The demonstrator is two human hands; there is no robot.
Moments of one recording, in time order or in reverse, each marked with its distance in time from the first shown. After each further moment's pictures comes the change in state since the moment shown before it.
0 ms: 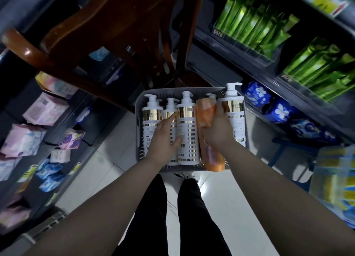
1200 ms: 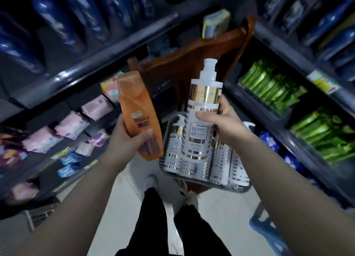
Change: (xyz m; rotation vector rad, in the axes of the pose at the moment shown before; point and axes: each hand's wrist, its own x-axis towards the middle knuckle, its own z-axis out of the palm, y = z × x) left_hand -0.118 0.037 -0.170 -0.644 0.462 -0.087; right_hand -0.074 -0.142 -0.089 0.742 -0.479 -0.327
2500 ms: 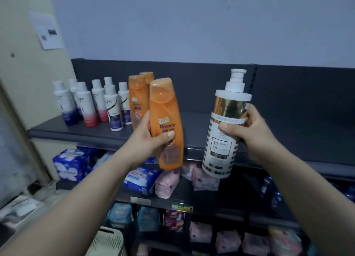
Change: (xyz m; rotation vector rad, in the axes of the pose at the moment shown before) left_hand -0.231 0.207 -0.555 -0.010 0.585 0.589; right_hand -0.128 -0.261 0.609 -0.122 -0.761 -0.678
